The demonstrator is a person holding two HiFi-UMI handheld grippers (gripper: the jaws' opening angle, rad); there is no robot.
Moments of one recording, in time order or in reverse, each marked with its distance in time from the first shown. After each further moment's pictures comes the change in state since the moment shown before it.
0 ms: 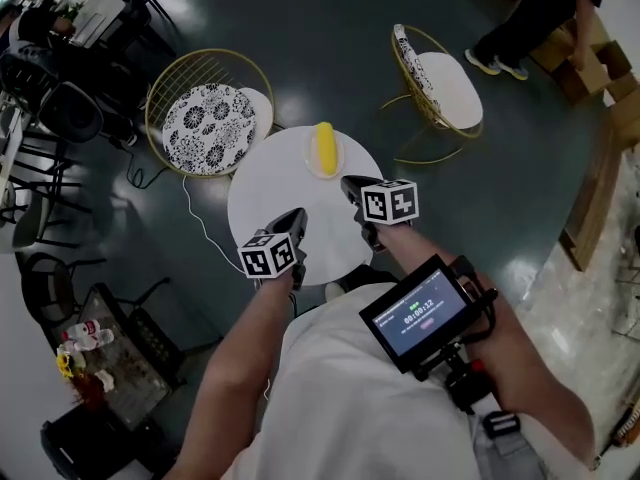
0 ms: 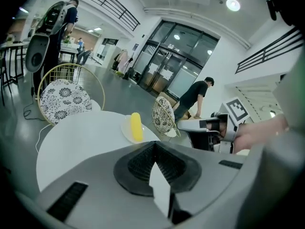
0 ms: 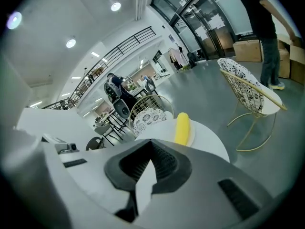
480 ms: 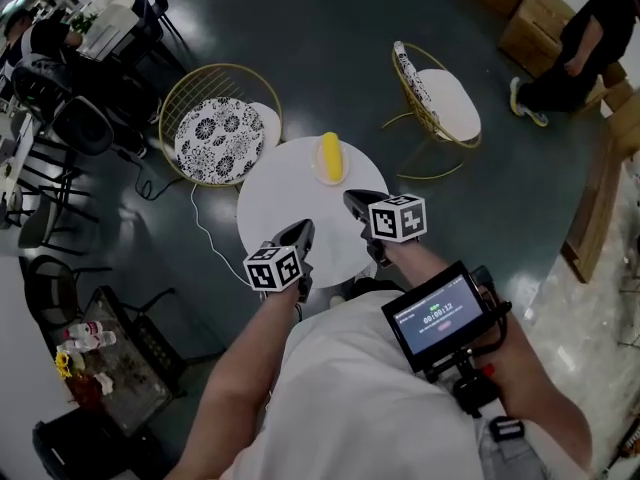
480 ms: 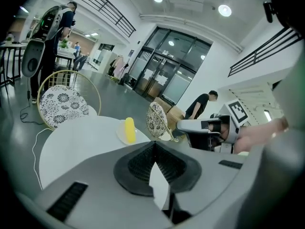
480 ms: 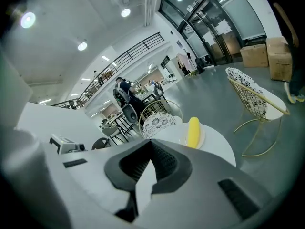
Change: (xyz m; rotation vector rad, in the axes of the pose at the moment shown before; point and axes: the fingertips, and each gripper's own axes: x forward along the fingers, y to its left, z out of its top) left arm -0.037 -0.033 -0.006 0.028 -0.063 -0.052; right arm -0.042 0.048 -0.009 -0.054 -0.055 0.069
